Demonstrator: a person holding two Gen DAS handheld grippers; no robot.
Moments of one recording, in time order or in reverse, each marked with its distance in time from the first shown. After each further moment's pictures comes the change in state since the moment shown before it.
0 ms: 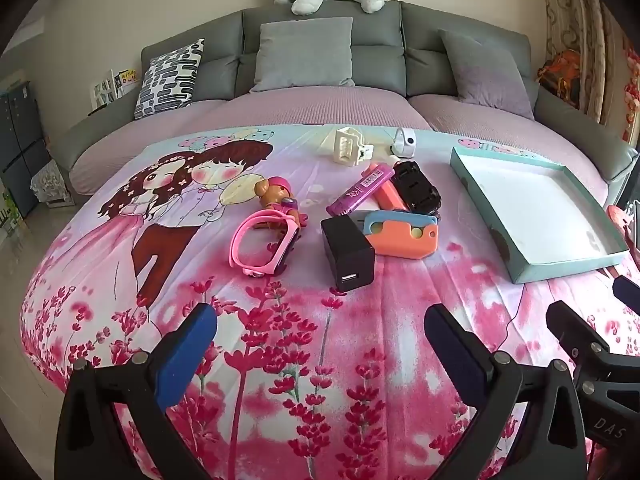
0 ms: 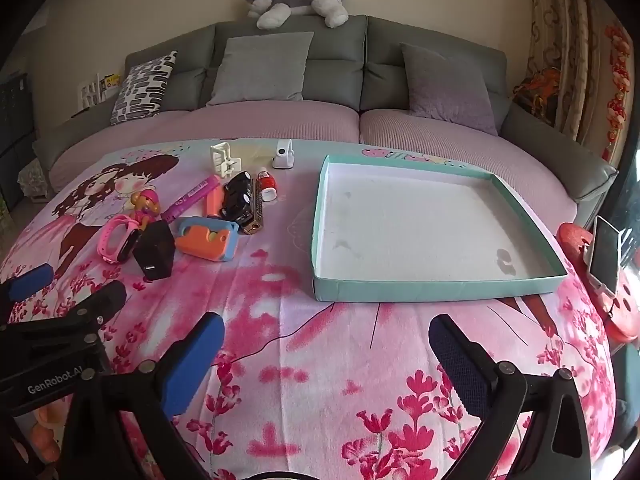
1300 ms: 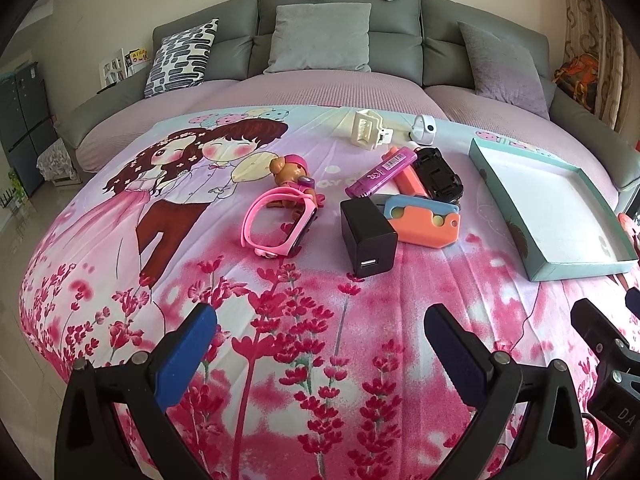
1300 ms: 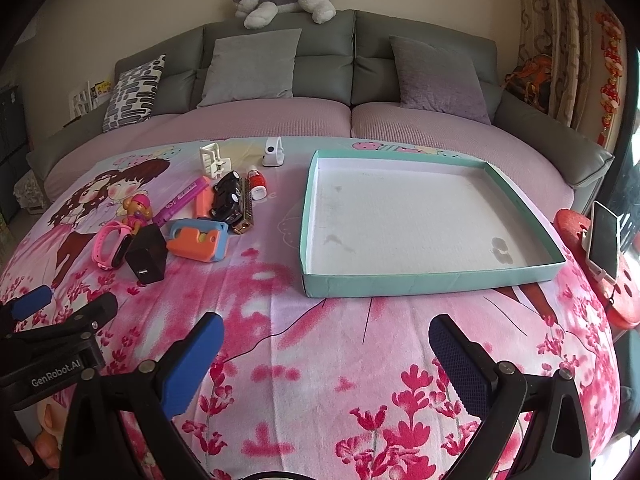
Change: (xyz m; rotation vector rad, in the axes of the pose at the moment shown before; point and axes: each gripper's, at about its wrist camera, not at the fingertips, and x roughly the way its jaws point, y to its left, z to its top) left arm 0.015 0.012 -0.005 -0.074 0.063 0.010; right arm 0.003 -0.009 -0.002 0.037 0.019 -0.009
